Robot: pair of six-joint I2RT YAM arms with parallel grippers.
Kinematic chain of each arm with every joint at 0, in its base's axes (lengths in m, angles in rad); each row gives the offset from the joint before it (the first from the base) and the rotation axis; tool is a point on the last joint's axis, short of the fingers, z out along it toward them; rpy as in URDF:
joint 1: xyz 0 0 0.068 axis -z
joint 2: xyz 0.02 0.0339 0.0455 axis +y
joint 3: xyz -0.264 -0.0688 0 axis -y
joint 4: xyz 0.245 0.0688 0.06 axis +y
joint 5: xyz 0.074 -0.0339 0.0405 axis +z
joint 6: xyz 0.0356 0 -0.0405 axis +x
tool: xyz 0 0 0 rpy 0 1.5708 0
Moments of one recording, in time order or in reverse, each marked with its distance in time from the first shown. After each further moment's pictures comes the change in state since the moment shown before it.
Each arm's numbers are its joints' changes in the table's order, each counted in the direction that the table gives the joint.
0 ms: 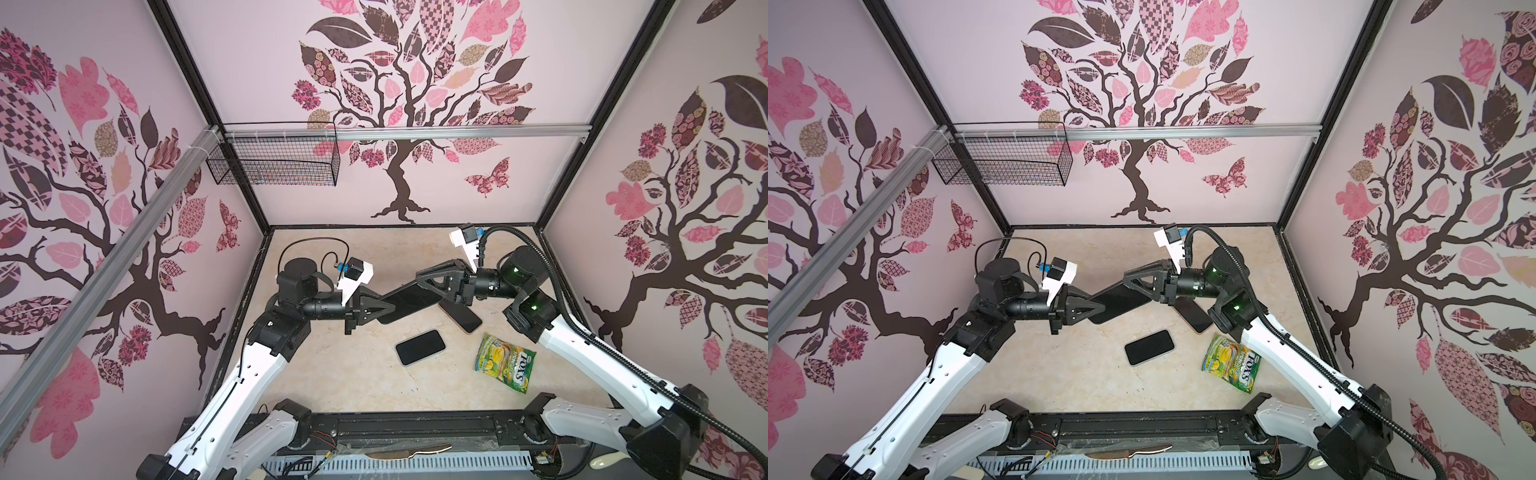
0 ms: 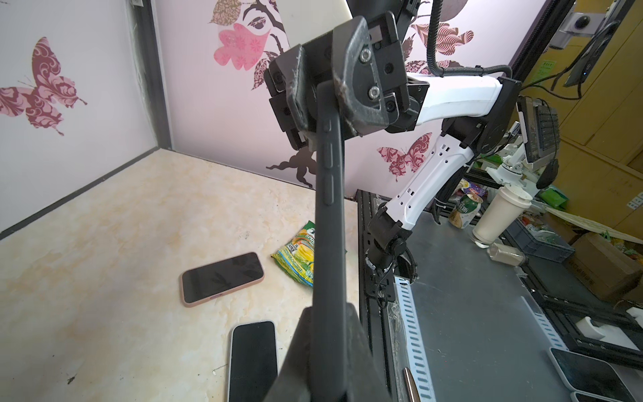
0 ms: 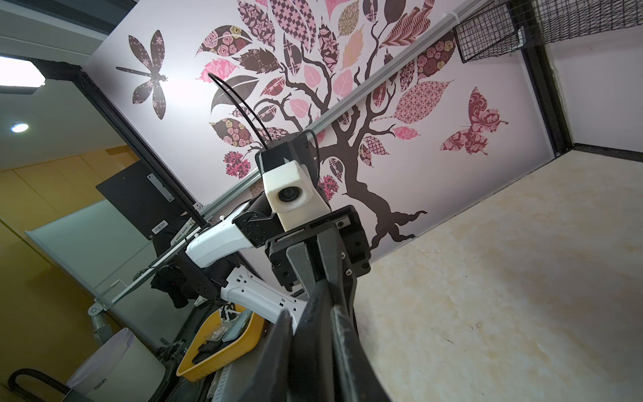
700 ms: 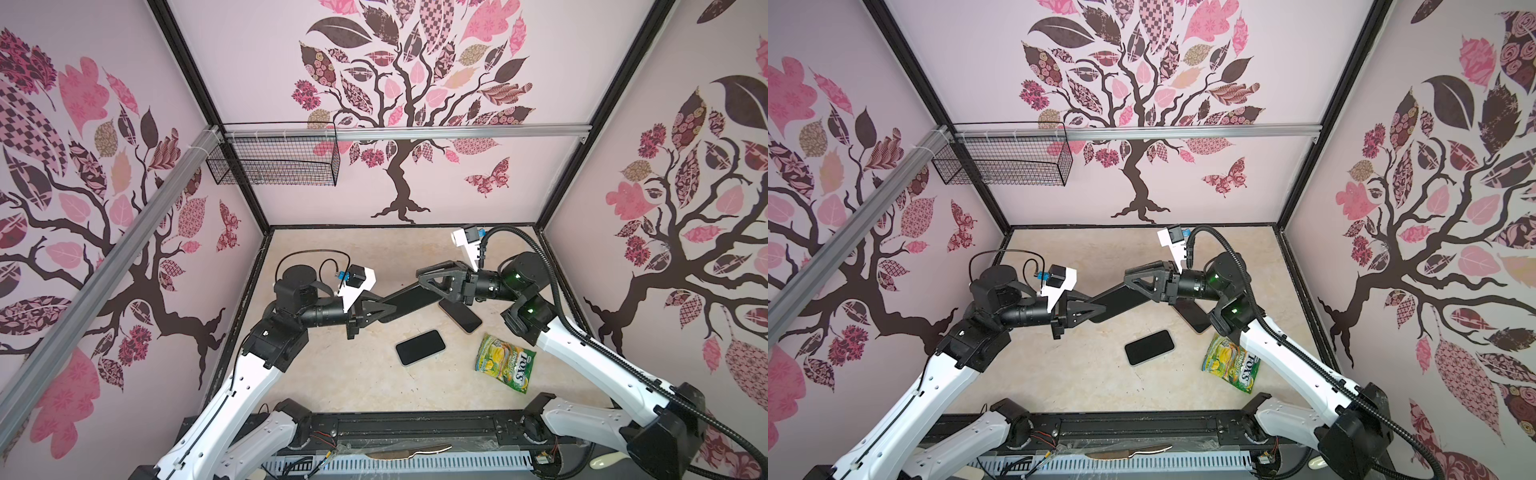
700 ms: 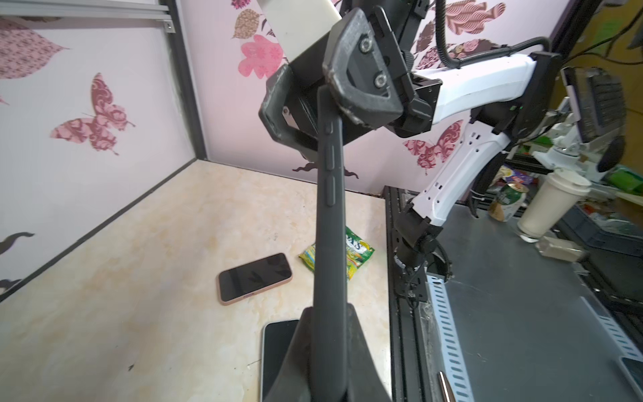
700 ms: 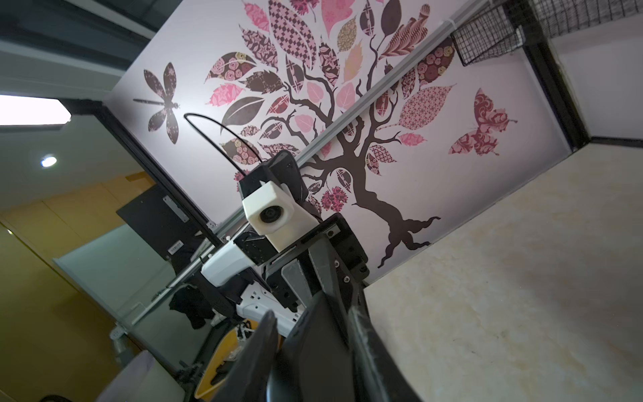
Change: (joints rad) left arm 0.056 -0.066 -0.008 0.017 0.188 0.095; right arm -0.002 -0.007 -0.068 -0.129 -0.048 0.133
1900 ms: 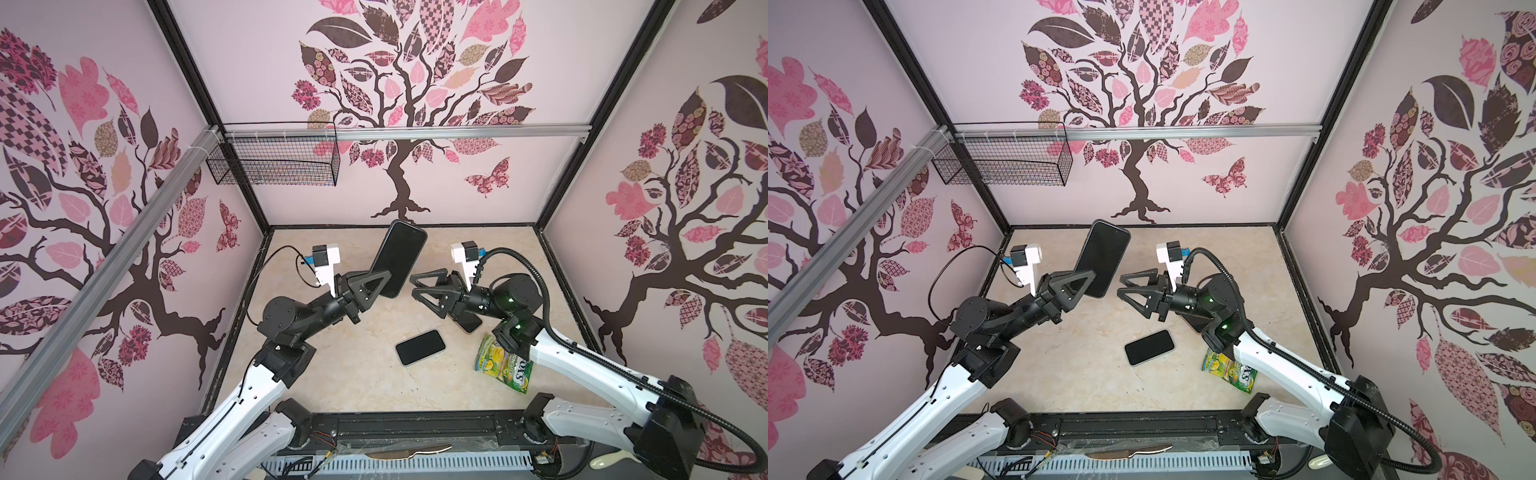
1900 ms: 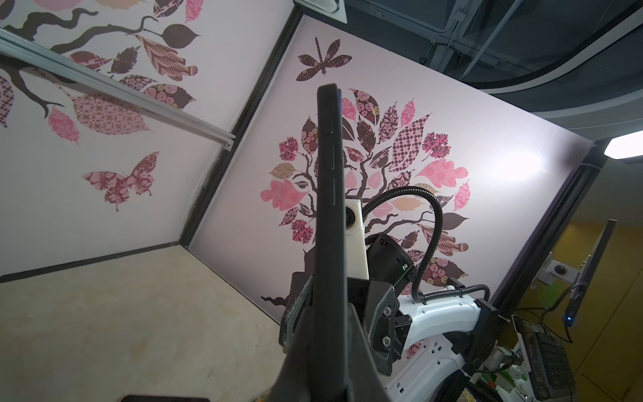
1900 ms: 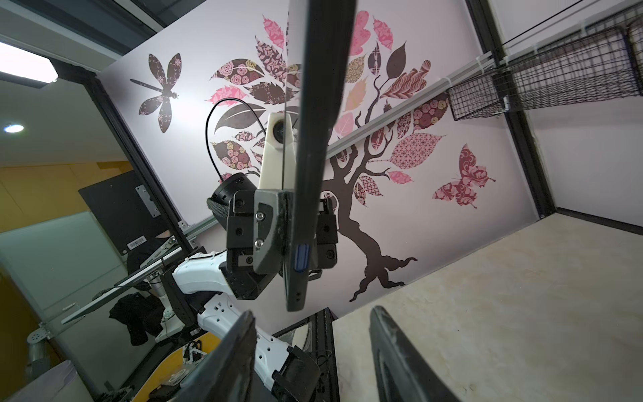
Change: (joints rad) left arm 0.103 -0.060 -0.218 -0.798 0.351 -0.898; right arm -0.124 0.005 -0.138 -0.248 -0.166 -0.164
